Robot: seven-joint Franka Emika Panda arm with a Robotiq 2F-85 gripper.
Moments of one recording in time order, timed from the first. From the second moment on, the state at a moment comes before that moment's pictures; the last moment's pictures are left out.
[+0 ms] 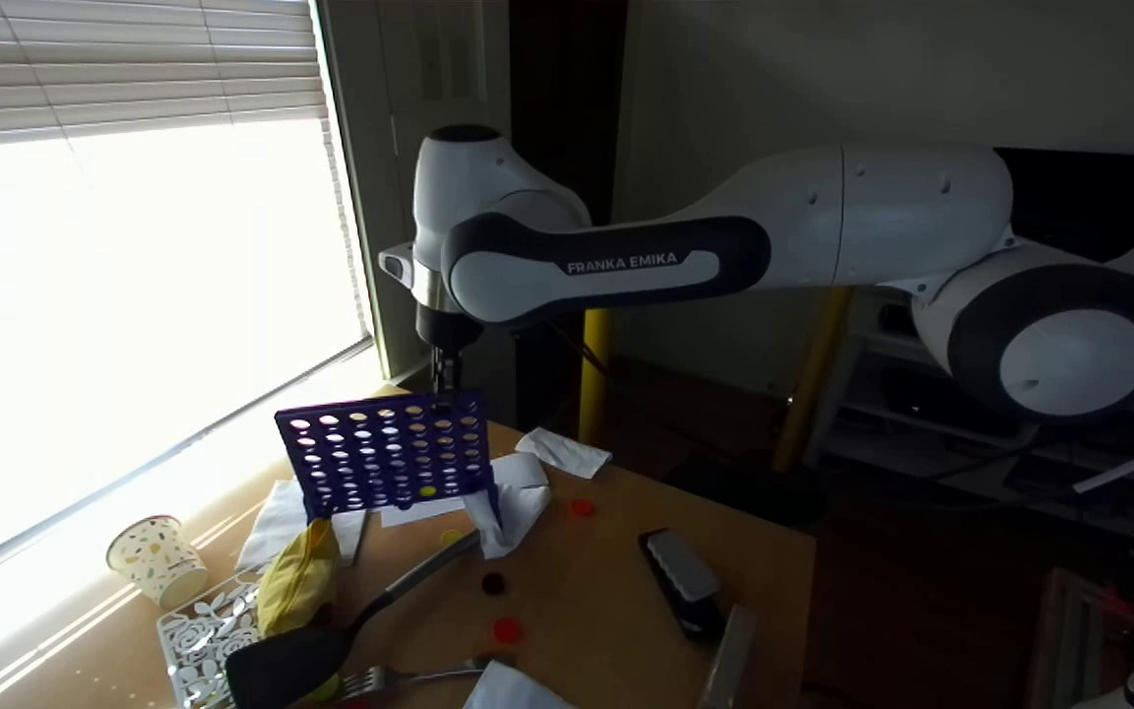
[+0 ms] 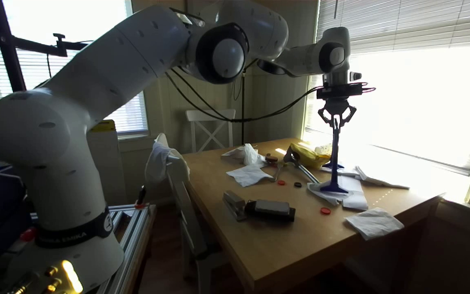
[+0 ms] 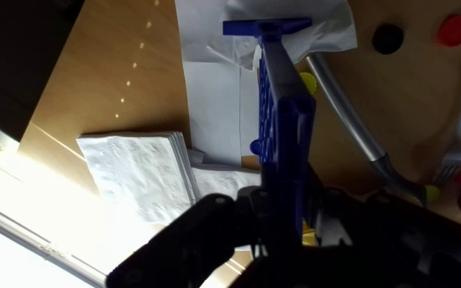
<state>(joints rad) 0.30 0.93 0.17 -0.82 -0.21 1.96 -0.53</state>
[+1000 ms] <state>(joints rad) 0.26 0.88 0.24 -0.68 -0.16 1.91 -0.59</state>
